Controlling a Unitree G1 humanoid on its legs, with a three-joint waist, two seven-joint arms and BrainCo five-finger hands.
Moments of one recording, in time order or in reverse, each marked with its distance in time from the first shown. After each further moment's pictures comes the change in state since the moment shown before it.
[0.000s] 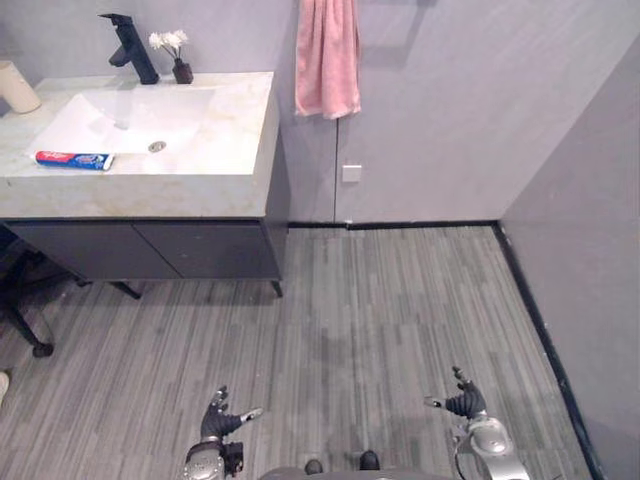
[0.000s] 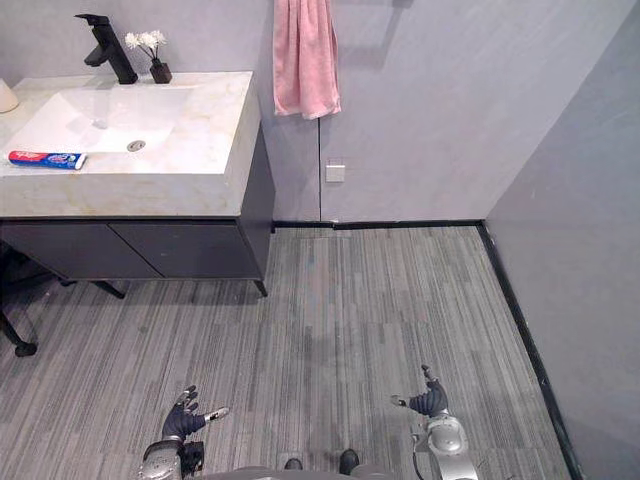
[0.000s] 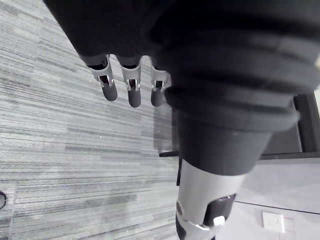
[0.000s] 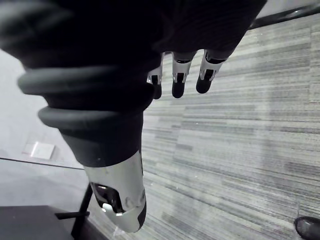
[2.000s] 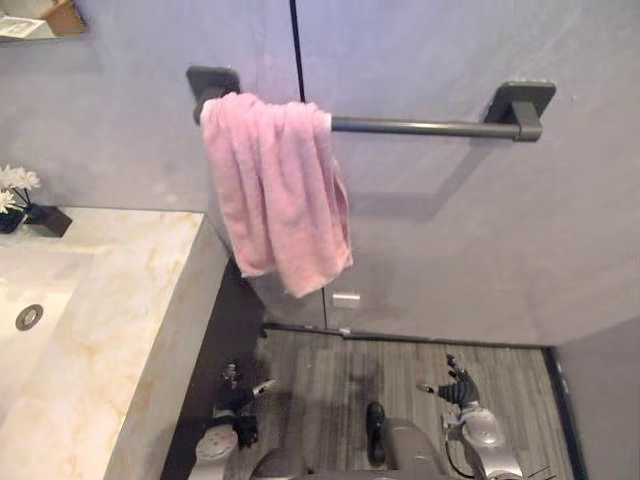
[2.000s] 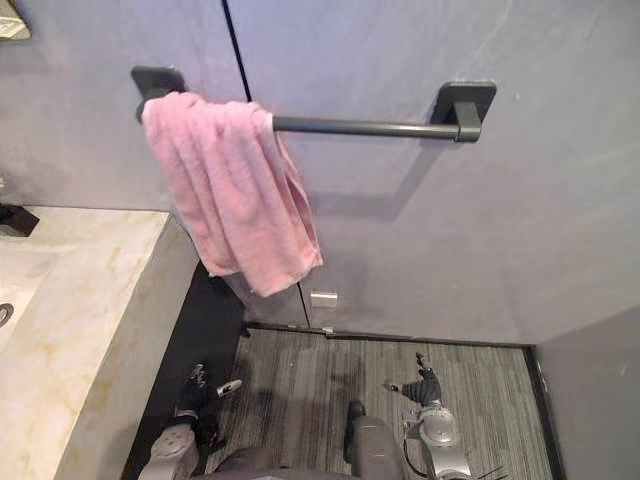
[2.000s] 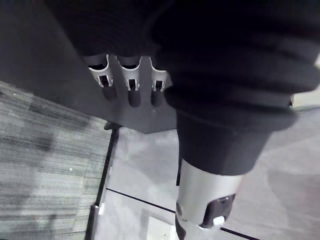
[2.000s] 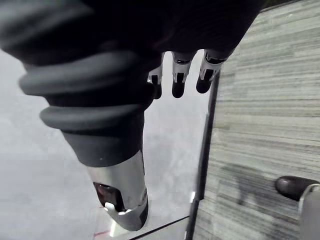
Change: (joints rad) left arm -0.044 -0.078 -0.019 -0.070 -0.057 0.018 0.027; right arm 0.031 0.053 0.032 -0.079 0.113 0.022 -0.021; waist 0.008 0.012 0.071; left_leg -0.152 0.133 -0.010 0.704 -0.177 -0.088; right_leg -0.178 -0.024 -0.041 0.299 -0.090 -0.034
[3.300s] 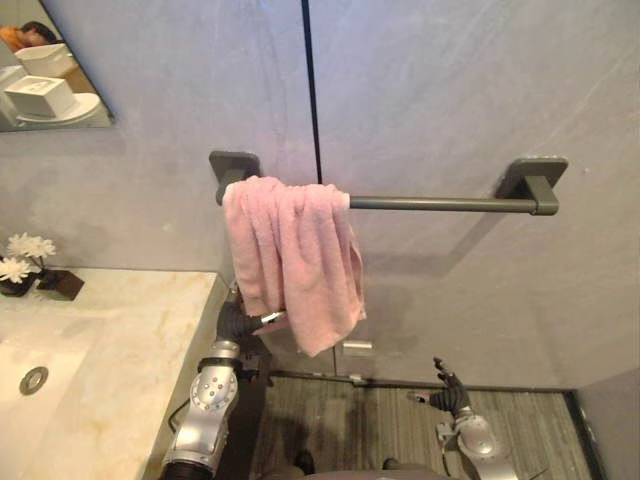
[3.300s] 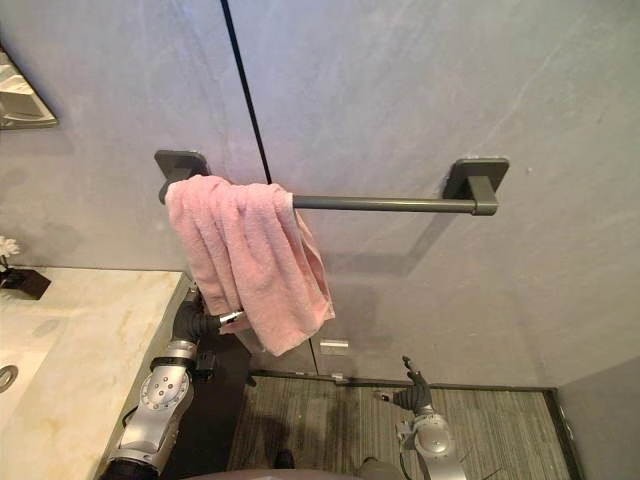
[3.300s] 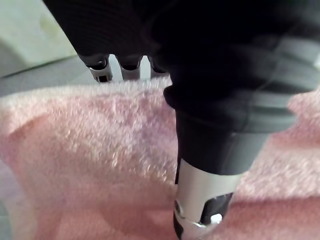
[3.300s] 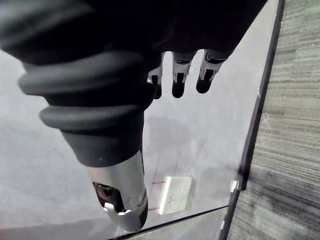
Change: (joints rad) left arm -0.046 0.160 -0.153 -0.526 0.097 -0.076 0.018; right arm 0.015 -0.029 0.084 -0.040 -0.047 -0.026 0.031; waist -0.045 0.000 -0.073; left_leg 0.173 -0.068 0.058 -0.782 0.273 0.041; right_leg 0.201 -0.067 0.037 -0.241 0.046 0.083
